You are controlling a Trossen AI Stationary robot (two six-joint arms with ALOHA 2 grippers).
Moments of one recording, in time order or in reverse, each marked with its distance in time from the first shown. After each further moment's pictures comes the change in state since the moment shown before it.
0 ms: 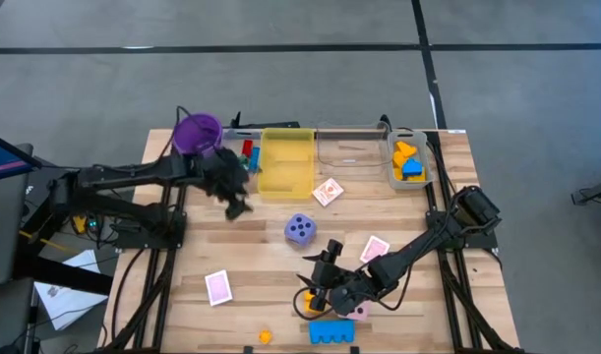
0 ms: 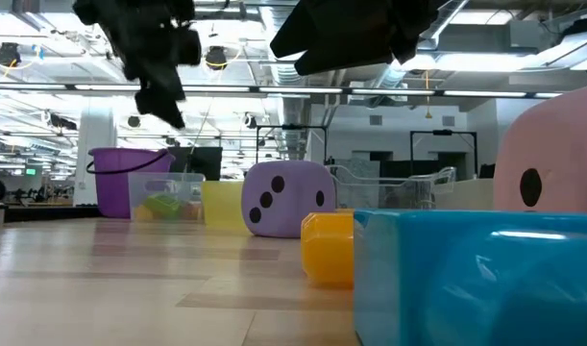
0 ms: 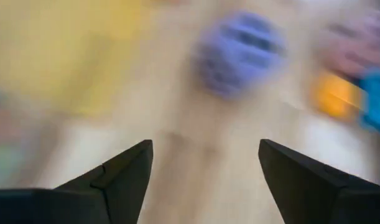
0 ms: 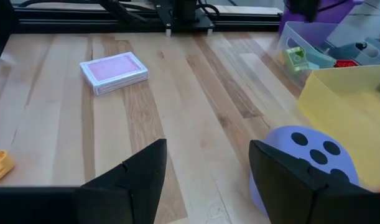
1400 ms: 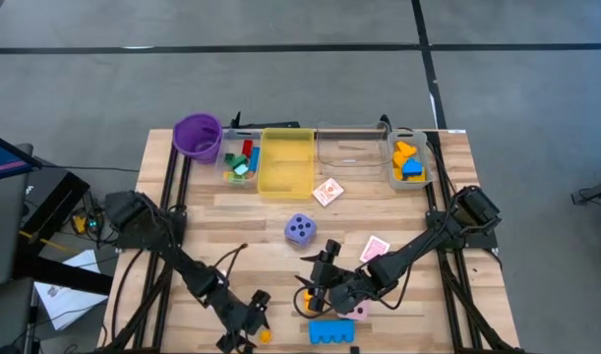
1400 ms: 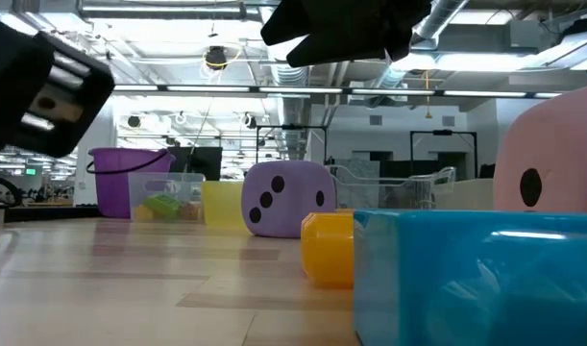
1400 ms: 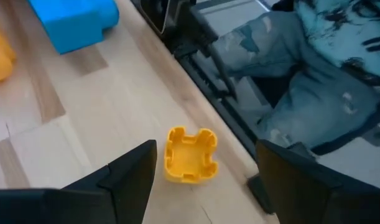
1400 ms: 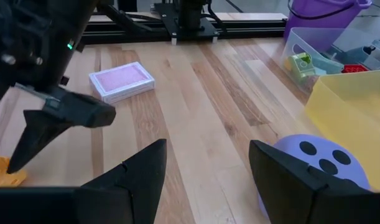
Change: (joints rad) left arm -1.044 0.718 0.001 0.980 -0.245 -0.012; right arm 0.000 0.000 0.000 0.050 -0.018 -0.012
